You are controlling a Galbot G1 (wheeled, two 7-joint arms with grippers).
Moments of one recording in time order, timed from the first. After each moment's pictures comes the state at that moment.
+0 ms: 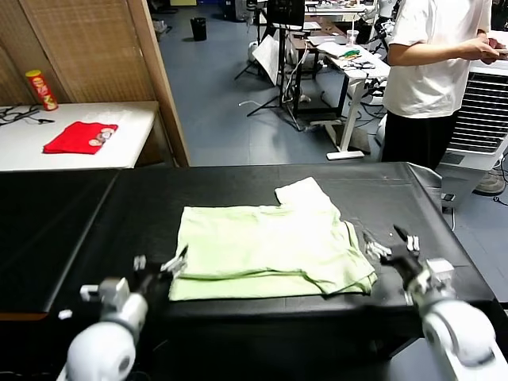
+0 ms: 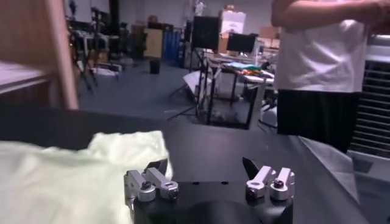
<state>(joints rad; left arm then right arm) 1.14 -1.08 -0.42 -1.95 -0.72 0.53 -0.27 -0.89 1.07 0.40 1.66 0.49 -0.56 0.05</state>
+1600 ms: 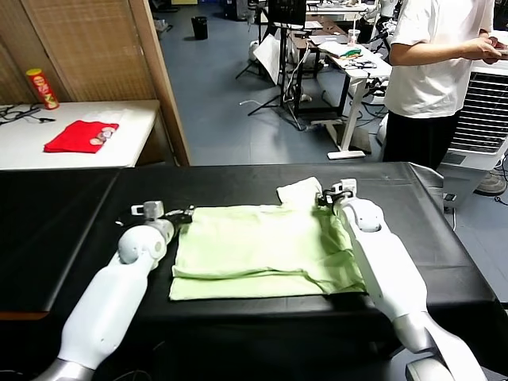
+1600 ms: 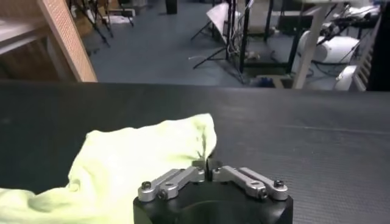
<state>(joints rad) 0.73 -1.12 -0.26 -1.44 -0.70 0.55 -0.12 -0.52 1.27 0.26 1.13 0.35 -0.41 -0.09</state>
